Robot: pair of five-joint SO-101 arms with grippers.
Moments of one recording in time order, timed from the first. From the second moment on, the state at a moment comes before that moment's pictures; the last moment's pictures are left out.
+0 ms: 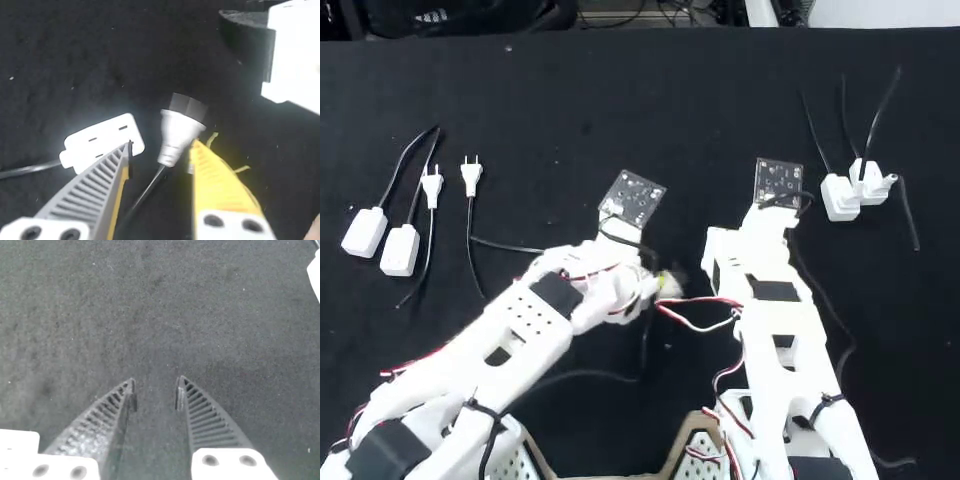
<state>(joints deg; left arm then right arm) 33.0 -30.5 53.1 35.4 6.5 2.2 -35.7 71.7 21.2 -8.4</state>
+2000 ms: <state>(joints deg) 2.1 -30.8 61.3 34.6 13.1 -21.8 -11.0 47.6 56.5 -32.6</state>
